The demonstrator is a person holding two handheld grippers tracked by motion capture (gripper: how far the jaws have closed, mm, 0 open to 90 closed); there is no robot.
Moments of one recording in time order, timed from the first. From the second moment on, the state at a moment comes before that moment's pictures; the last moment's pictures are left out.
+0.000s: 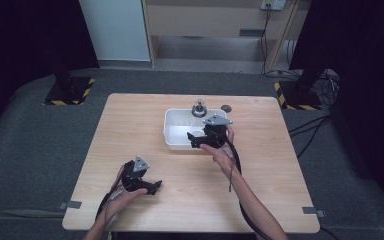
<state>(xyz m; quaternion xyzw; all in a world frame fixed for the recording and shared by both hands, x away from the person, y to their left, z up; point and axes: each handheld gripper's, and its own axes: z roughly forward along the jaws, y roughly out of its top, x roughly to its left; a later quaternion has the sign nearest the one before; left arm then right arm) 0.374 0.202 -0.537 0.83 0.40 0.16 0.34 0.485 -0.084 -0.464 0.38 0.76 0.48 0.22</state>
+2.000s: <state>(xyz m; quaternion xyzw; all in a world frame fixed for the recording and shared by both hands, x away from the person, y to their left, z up) 0.374 0.202 -0.536 0.84 0.40 0.16 0.34 0.411 -0.110 -0.488 0.35 0.77 0.49 0.20</state>
